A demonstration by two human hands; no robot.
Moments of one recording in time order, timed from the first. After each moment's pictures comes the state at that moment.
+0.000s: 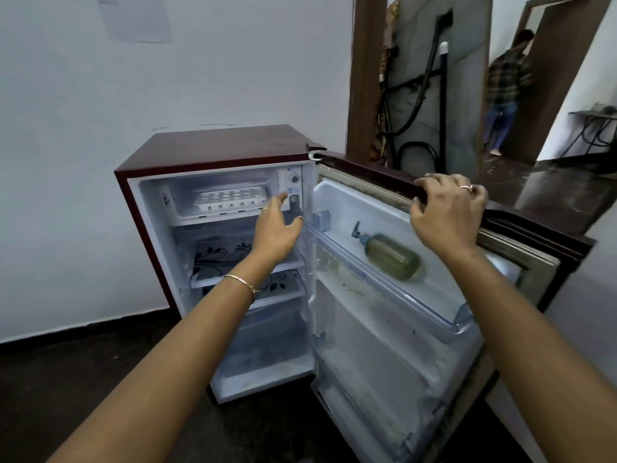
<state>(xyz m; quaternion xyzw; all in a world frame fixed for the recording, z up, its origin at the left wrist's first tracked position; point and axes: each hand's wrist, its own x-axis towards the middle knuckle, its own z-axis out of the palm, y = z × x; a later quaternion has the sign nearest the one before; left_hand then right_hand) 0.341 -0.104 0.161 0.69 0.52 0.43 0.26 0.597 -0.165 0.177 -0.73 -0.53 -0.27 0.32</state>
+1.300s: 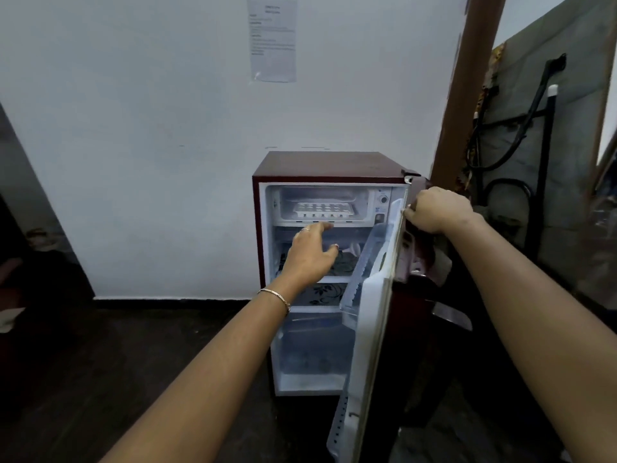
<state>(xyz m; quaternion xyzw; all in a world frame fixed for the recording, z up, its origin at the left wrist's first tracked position) 0.201 -0.186 0.160 0.72 0.55 0.40 0.15 0.435 -0.151 0.246 -0.70 -0.70 -0.12 0.09</state>
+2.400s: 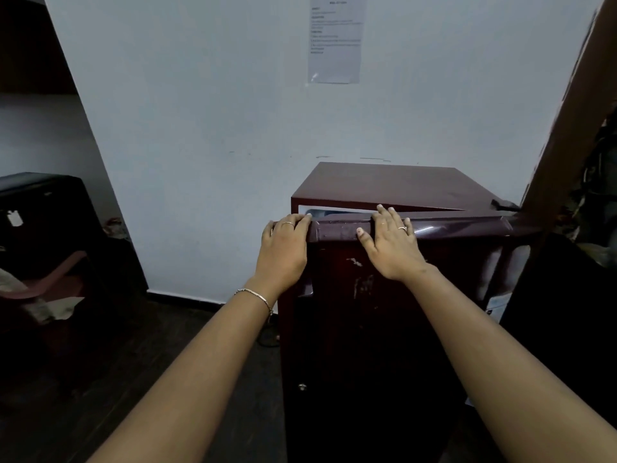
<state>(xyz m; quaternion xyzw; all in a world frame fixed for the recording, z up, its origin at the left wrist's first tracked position) 0.091 -0.029 0.166 0.67 0.66 0.30 -0.16 0.298 0.031 0.177 -0.54 -0.82 -0.02 0.21</state>
